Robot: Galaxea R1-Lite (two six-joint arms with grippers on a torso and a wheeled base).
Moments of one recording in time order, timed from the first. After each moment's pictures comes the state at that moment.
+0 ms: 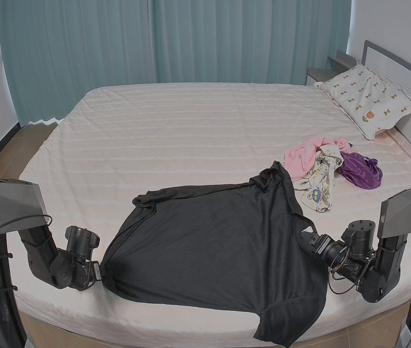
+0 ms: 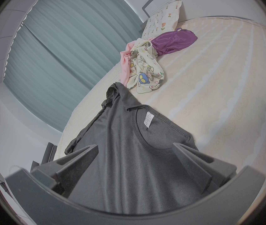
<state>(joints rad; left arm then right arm) -0.13 2.23 -0.51 -0.69 0.47 -0.38 0.27 2.31 -0.30 -1.55 -0.10 0.80</state>
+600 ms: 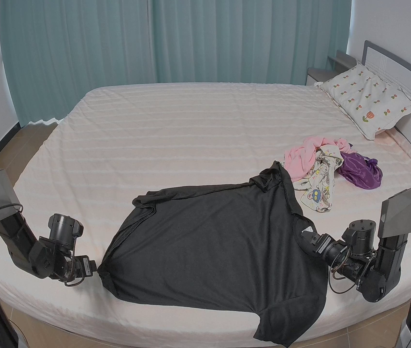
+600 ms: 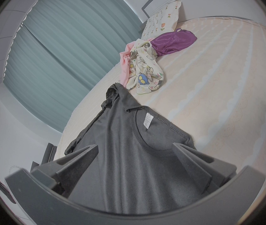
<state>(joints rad) -0.08 2.04 -0.51 -0.48 0.36 -0.36 0.26 2.31 -0.30 -1.55 -0.10 0.80</state>
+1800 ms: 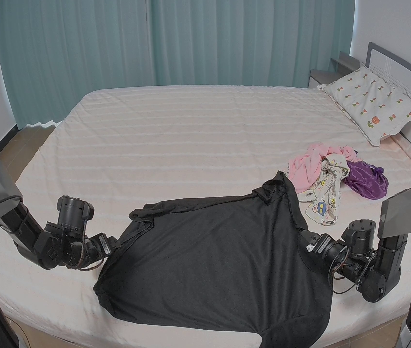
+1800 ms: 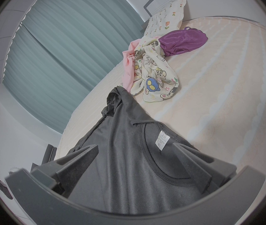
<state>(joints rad) -0.17 2.00 -0.63 -0.48 0.14 -0.62 0.27 2.31 -0.30 -1.55 -0.10 0.80</state>
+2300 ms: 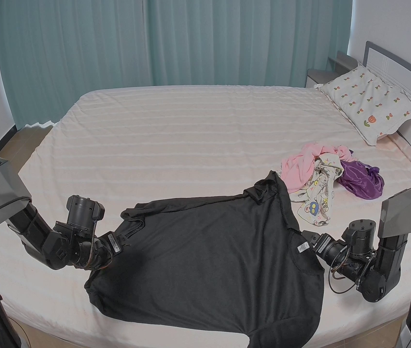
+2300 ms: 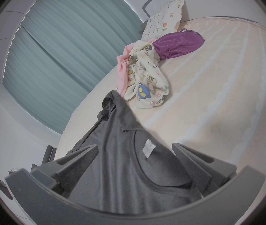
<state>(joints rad) -0.22 2.03 -0.66 -0.48 0.12 -0.72 0.27 2.31 -0.31 -1.55 -0.10 0.80</state>
